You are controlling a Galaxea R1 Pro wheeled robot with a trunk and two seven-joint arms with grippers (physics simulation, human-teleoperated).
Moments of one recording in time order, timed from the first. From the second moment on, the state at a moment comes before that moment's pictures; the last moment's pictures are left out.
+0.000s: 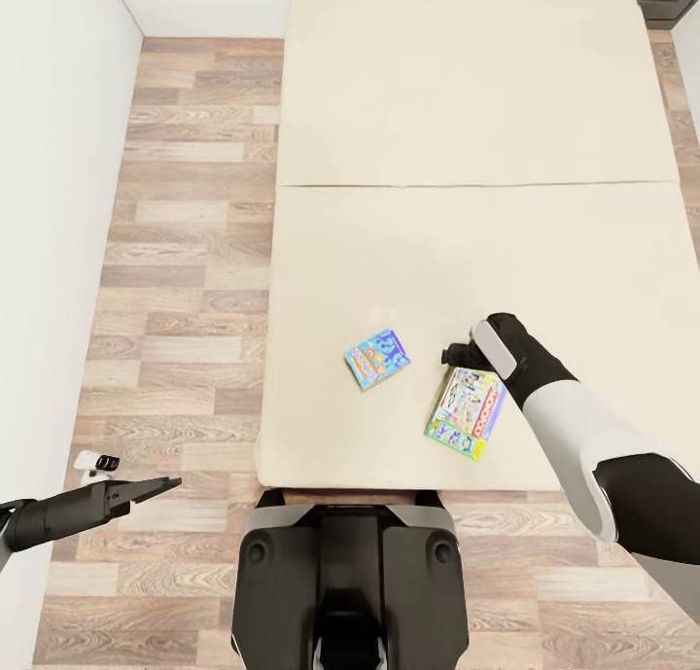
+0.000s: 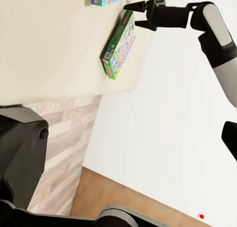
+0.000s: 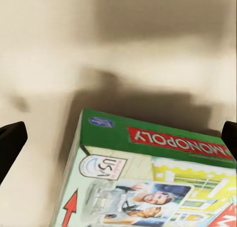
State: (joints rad) left arm -0.44 0.50 0.20 -1.00 0.35 0.79 -1.57; right arm -1.27 -0.07 0.22 -0.54 -0.54 0.87 -0.36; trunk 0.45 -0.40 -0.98
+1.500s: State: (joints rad) left arm -0.44 0.50 0.20 -1.00 0.35 0.79 -1.57; right arm -1.27 -0.07 0.22 -0.53 -0.54 0.87 -0.36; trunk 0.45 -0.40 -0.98
